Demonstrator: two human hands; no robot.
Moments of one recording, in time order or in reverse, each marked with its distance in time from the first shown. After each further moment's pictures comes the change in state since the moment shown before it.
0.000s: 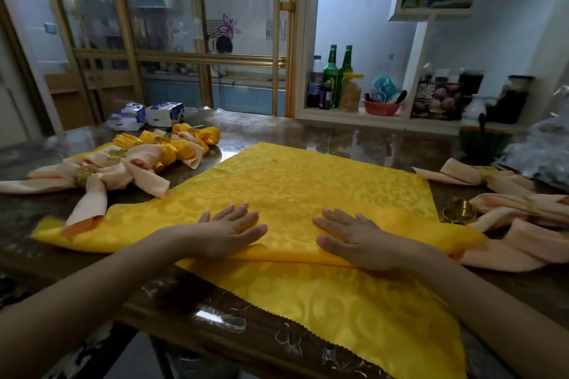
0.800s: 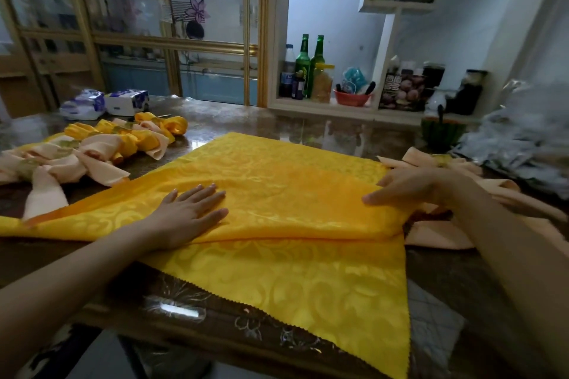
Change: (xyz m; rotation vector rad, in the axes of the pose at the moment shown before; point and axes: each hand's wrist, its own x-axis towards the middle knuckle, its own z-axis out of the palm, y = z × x) left_hand 0.028 -0.018 0.009 0.082 0.243 0.037; right_hand -0.052 0.069 -0.090 0.225 -0.020 0.567
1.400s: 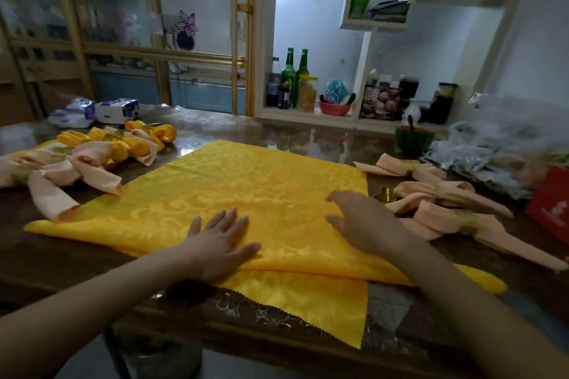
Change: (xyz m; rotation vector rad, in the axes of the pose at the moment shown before) left_hand -0.044 0.093 0.008 0.000 -0.111 0.026; right_hand -0.067 -0.012 0.071 -0.287 0.501 -0.345
